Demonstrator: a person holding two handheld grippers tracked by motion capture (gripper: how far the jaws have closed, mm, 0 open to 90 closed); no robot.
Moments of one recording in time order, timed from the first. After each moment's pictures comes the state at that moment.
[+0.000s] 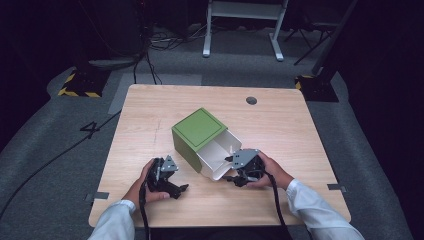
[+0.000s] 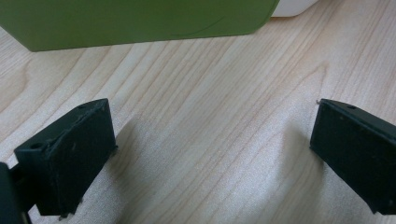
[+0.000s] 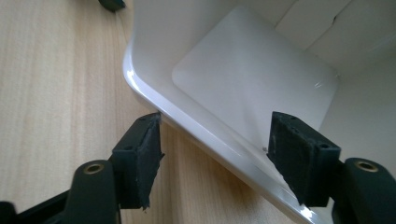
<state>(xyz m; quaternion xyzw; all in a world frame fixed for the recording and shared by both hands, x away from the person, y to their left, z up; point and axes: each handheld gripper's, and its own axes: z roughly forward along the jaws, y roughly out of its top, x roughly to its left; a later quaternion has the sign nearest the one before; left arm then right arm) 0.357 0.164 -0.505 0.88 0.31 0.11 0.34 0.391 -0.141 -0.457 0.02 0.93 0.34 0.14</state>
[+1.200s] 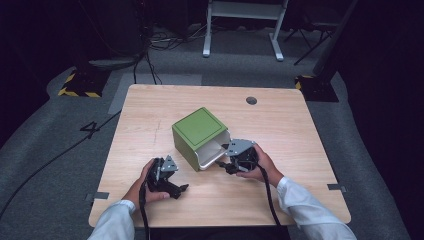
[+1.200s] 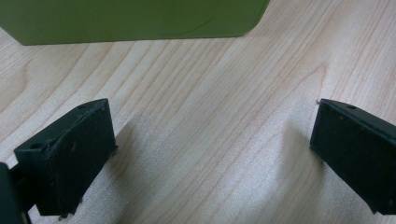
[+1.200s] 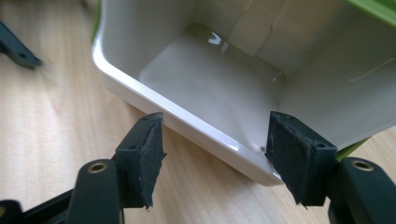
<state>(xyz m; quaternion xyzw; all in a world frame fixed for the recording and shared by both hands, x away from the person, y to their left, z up) 0.357 0.163 -0.505 0.88 0.31 0.11 0.34 0.410 -0.126 -0.450 0.11 0.90 0.38 0.19</state>
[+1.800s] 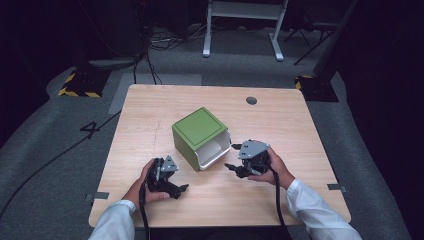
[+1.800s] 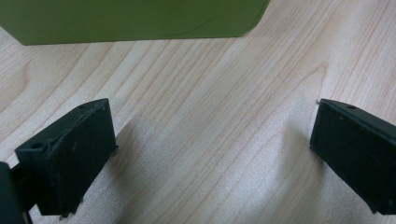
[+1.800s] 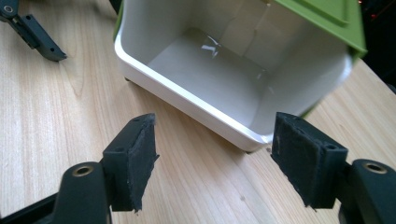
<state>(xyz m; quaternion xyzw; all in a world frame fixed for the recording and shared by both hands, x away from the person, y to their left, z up) 0.357 0.164 -0.505 0.88 0.31 0.11 0.34 0.394 -0.156 -0.432 0.10 0.89 0.39 0.21</state>
